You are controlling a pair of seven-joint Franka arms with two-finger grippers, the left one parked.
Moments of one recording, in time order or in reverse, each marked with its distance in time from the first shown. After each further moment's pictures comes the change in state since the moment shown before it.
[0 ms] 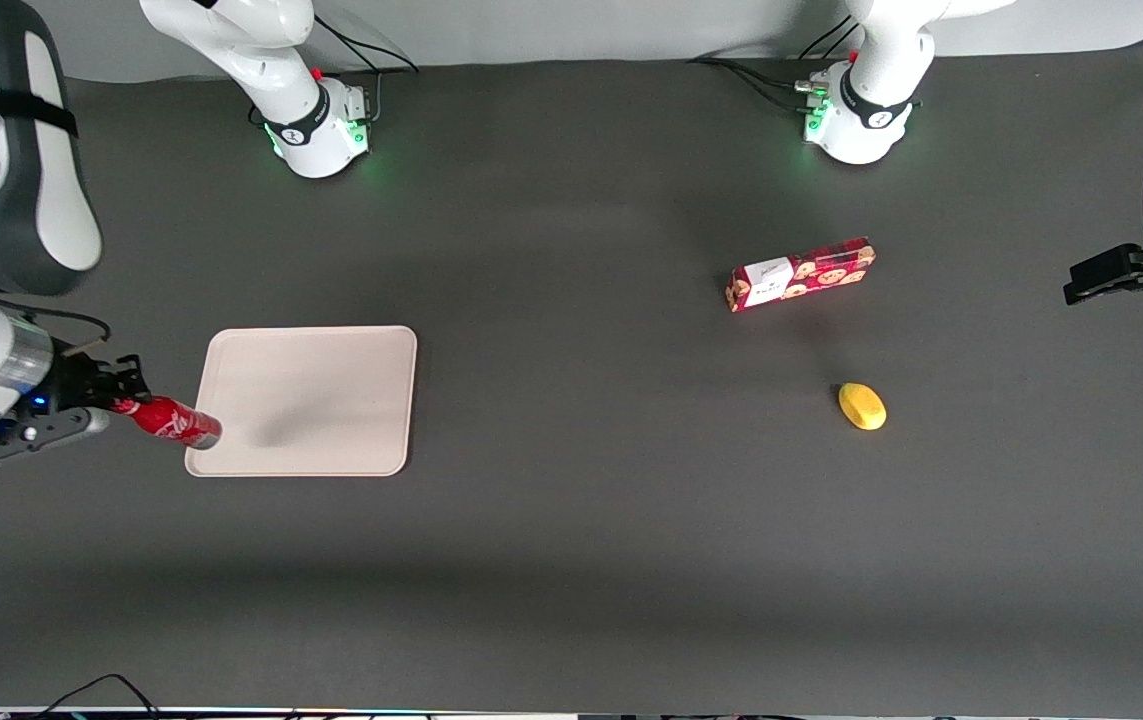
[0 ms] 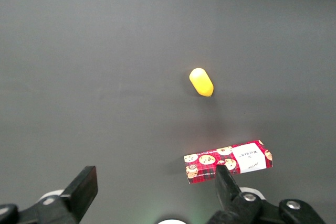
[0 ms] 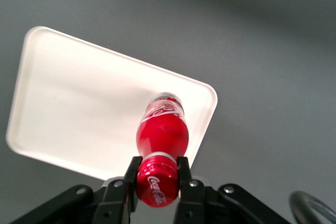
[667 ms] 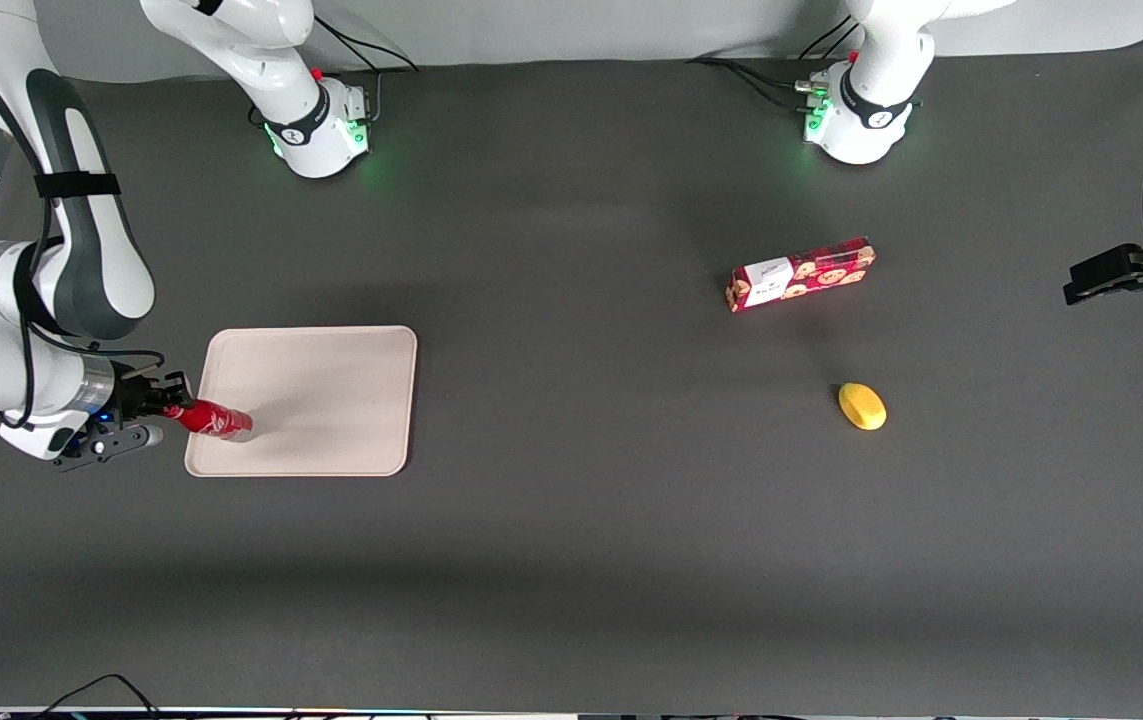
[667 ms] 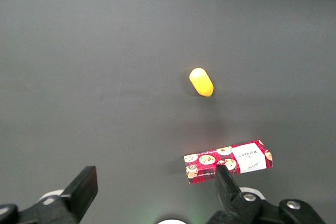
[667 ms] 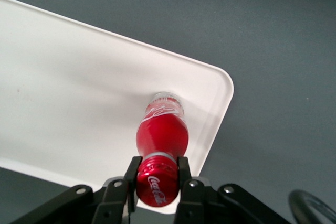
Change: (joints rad) arm -0.015 0.089 -0.016 -0.111 0.001 0.131 0.001
